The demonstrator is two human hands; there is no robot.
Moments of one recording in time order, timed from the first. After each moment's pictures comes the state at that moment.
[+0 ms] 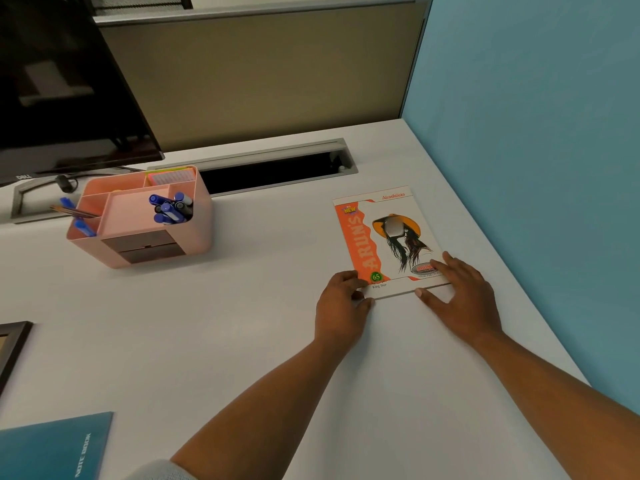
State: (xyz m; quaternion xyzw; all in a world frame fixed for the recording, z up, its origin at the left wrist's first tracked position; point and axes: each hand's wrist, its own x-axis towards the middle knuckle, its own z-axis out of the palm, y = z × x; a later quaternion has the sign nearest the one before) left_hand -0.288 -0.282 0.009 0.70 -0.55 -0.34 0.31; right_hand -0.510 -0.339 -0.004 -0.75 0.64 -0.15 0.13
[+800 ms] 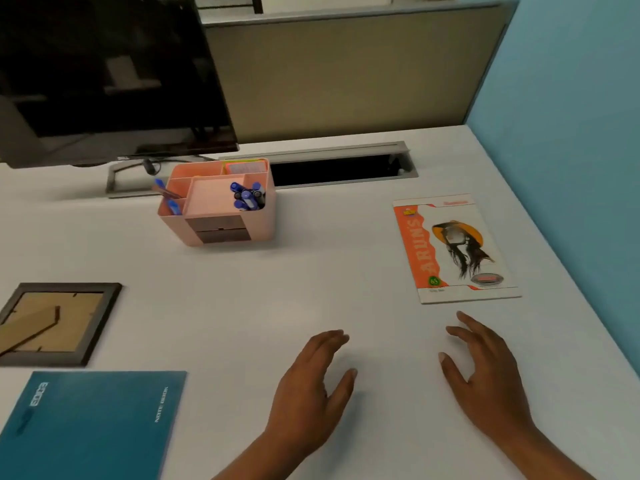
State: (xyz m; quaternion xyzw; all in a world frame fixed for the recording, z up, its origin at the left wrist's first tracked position) left_hand -0.200 -0.123 0.032 0.70 -0.59 -0.26 0.33; right_hand -0.456 -0.228 0.006 -0.77 0.57 -0.22 0.18
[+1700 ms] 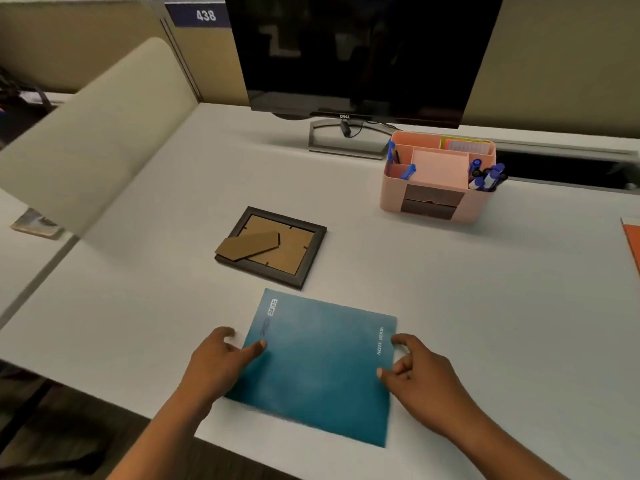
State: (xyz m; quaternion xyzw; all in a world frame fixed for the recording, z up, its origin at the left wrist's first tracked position) left_hand 0.112 0.107 0.066 0.90 -0.08 -0.34 0.24; right_hand -0.130 -0.069 0.054 -0.76 0.46 0.04 0.46
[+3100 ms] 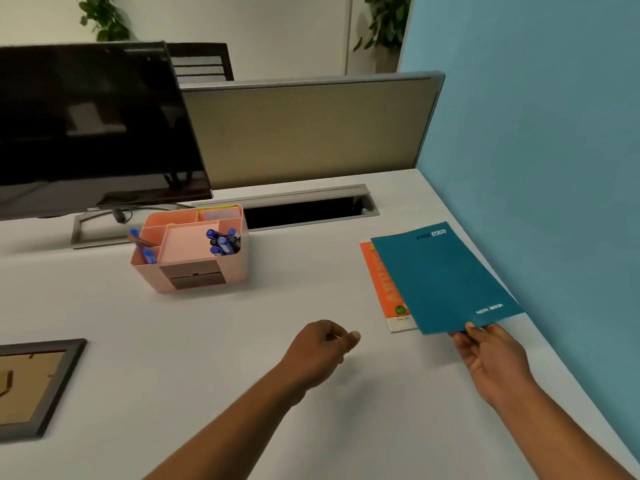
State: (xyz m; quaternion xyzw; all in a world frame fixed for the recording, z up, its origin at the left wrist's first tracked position) left_hand -0.194 -0.219 0.095 0.68 -0.42 -0.54 0.27; right_hand -0.455 -0.279 0.079 -0.17 0.58 -0.52 0.61
